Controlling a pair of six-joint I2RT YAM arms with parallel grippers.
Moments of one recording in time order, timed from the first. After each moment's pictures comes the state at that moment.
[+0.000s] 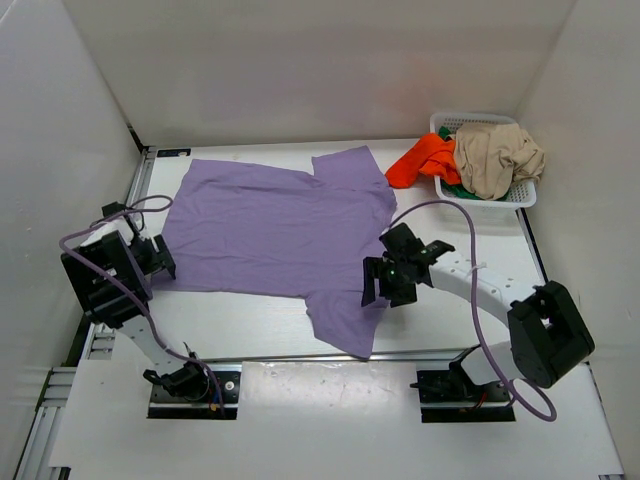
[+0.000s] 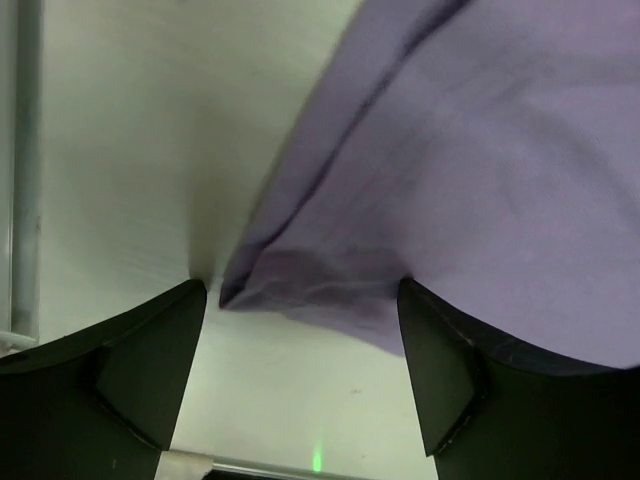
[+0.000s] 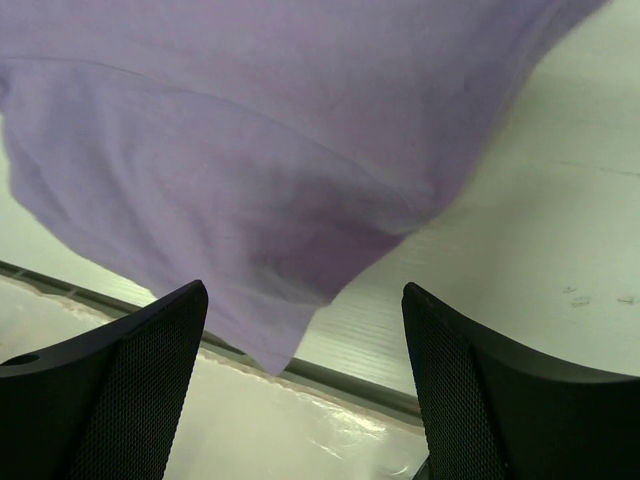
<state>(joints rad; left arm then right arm) 0.49 1.78 1.12 -0.75 0.01 0.00 0.63 1.38 0.81 -0.63 -0.18 0.54</state>
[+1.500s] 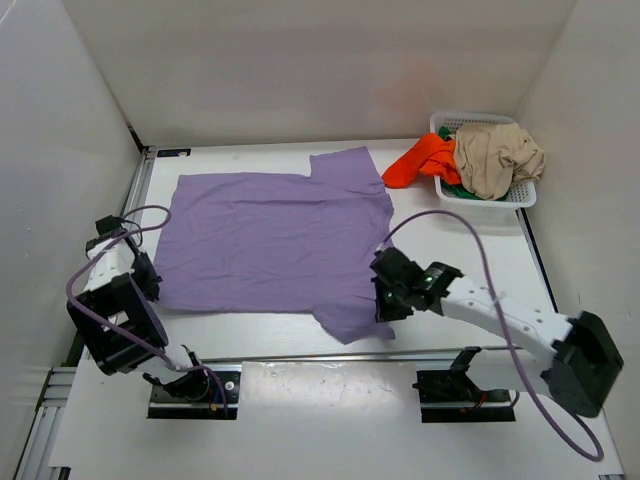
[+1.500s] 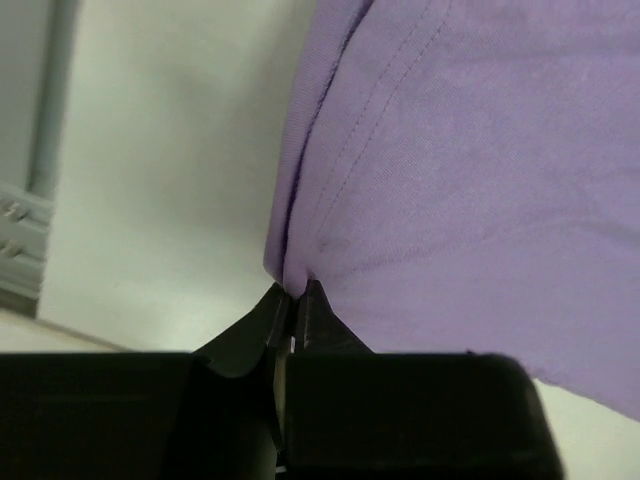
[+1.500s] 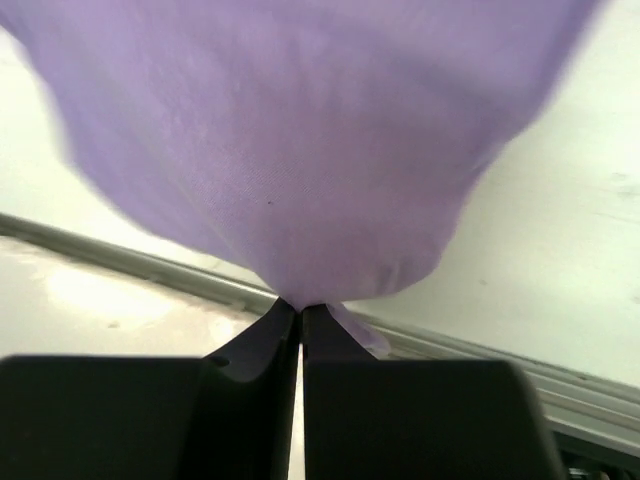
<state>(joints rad) 0.52 1.48 0.92 -0.81 -0.03 0.00 0.90 1.21 0.74 -0.73 0.00 0.68</state>
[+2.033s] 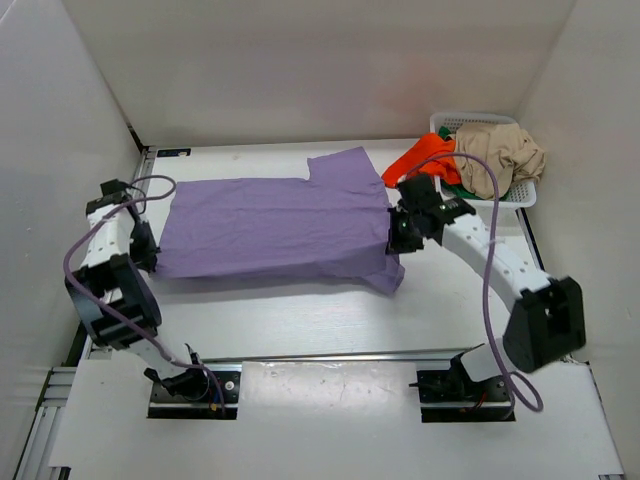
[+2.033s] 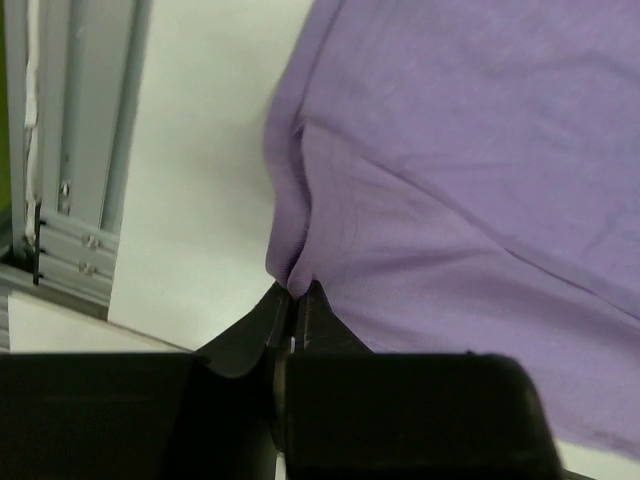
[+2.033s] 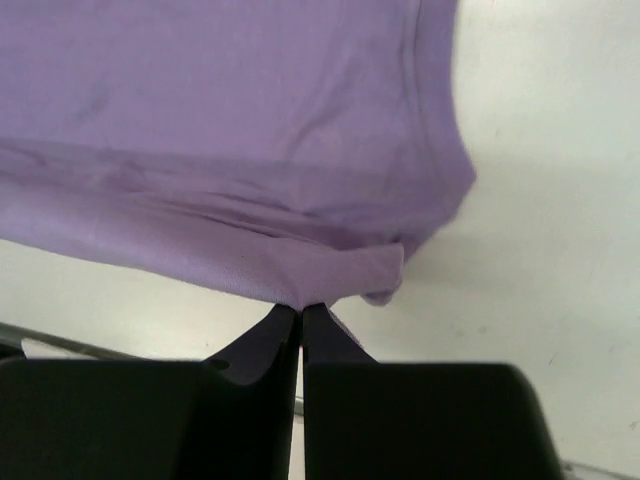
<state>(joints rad) 0.42 1.58 1.22 -0.98 -0.10 0.00 0.47 1.40 1.13 -0.78 -0.08 0.43</state>
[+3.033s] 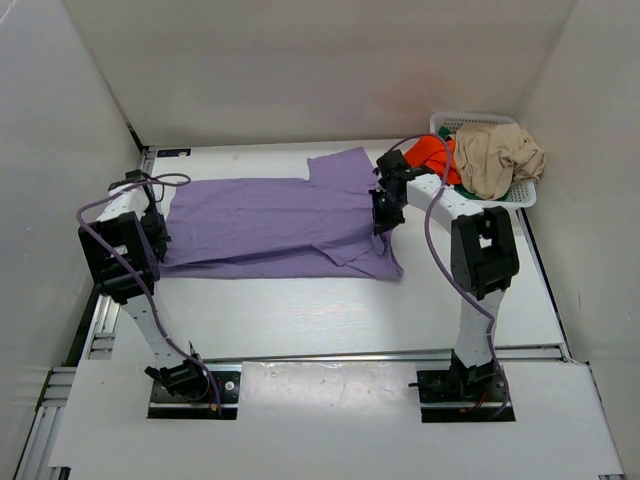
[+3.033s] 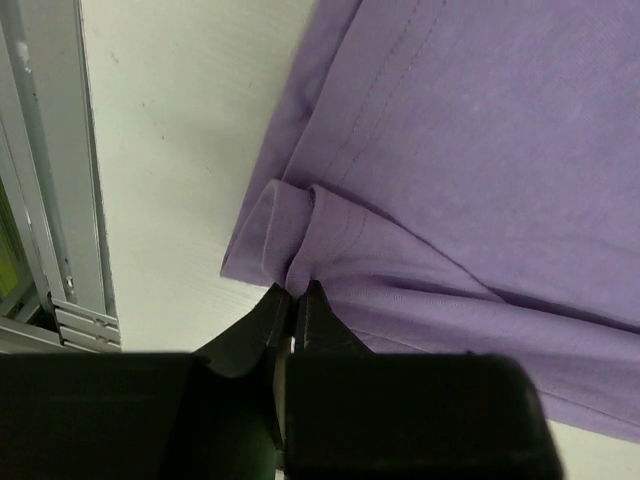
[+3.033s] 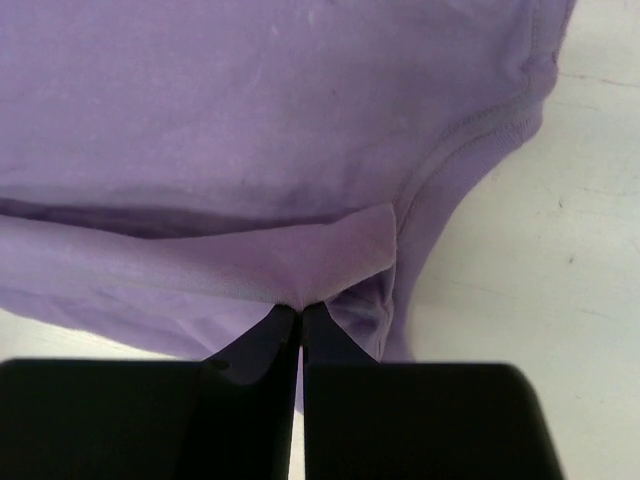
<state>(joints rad) 0.32 1.97 1.46 -0.96 -0.18 0.00 0.39 1.99 1.56 -0.77 -0.13 0.25</state>
